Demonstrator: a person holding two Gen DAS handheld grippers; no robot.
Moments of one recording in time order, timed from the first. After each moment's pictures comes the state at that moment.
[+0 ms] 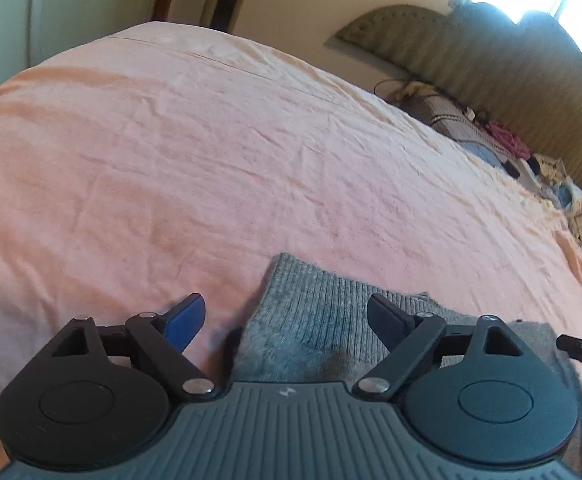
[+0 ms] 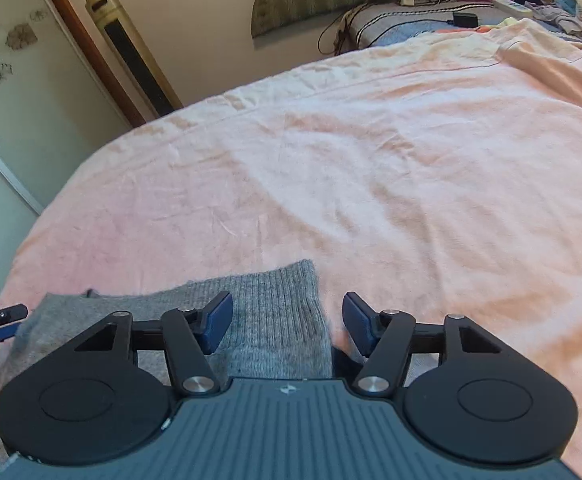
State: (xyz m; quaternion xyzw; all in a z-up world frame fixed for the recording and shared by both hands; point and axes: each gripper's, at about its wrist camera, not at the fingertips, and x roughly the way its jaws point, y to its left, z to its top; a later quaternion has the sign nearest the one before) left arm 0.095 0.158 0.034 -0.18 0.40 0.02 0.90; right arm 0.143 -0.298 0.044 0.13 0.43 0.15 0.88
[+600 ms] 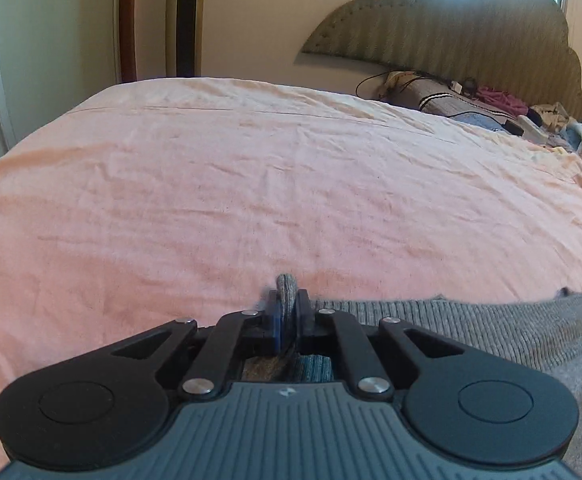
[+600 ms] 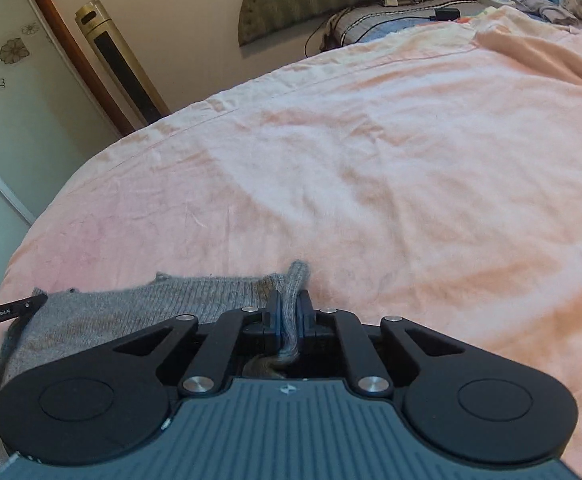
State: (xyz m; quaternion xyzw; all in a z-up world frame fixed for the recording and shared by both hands) left arm 0.117 0.114 0.031 -0.06 0.36 0.03 0.93; right arm 0.115 -0.320 0.033 0.16 0.40 0.12 0.89
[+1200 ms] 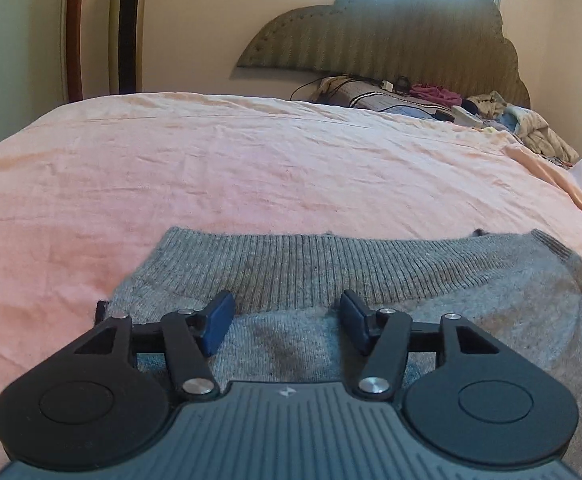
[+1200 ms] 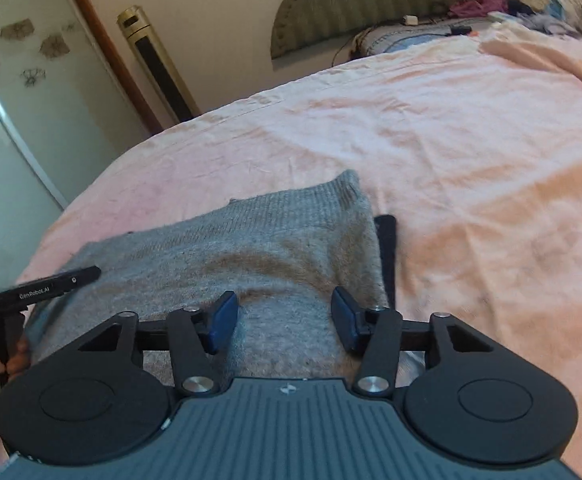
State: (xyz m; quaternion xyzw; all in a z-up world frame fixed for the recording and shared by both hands) left arm 0.059 0.070 0.021 -0.03 0.33 -0.06 0.94; right arm 0.016 -0.304 0.037 0.15 0.38 0.16 0.90
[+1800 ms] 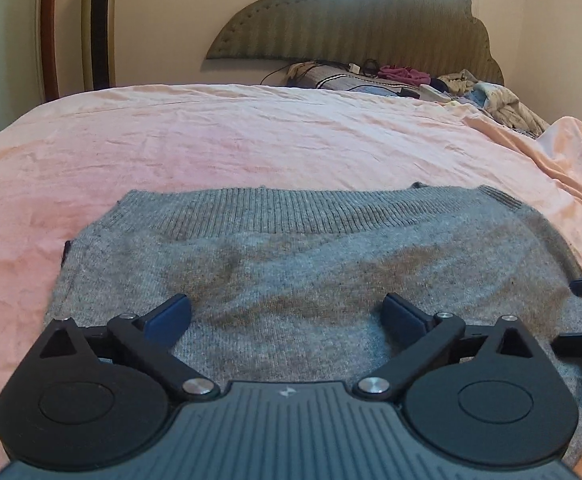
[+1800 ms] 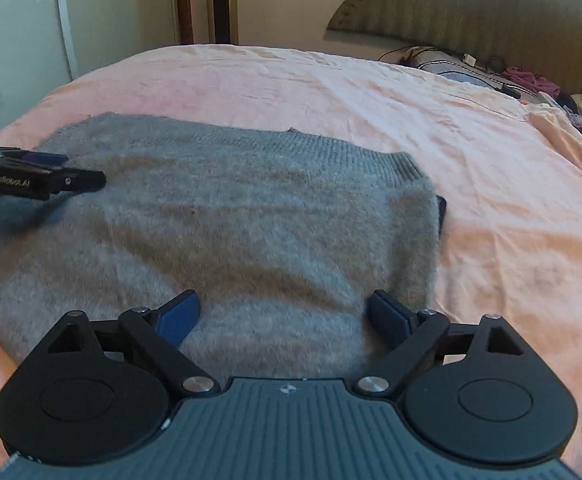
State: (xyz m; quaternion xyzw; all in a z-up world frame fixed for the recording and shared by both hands) left arm 0.011 0.040 0.022 -0.01 0.34 -0.09 0.94; right arm -0.038 -0.251 0.035 -0.05 0.39 0.17 0.90
